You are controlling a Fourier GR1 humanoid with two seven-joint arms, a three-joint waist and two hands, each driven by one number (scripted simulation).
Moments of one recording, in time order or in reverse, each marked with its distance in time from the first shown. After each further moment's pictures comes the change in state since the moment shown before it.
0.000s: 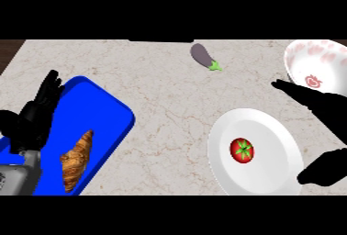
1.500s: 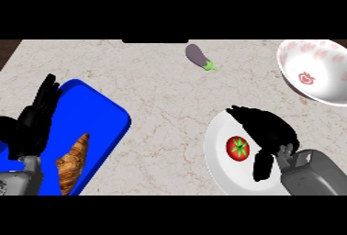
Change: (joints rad) left arm 0.042 -0.092 0.086 -0.050 -0.105 -0.054 0.031; right arm -0.012 0.388 0.188 0.292 0.474 0.216 -0.056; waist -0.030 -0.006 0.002
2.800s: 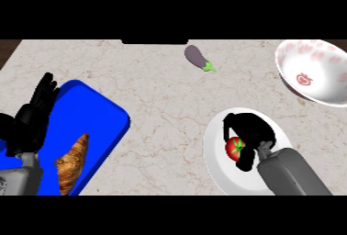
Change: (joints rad) left arm -0.024 -0.062 0.102 0.033 -0.061 -0.099 -0.009; right arm 0.036 0.201 -0.098 0.263 0.308 -0.058 -0.276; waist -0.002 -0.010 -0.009
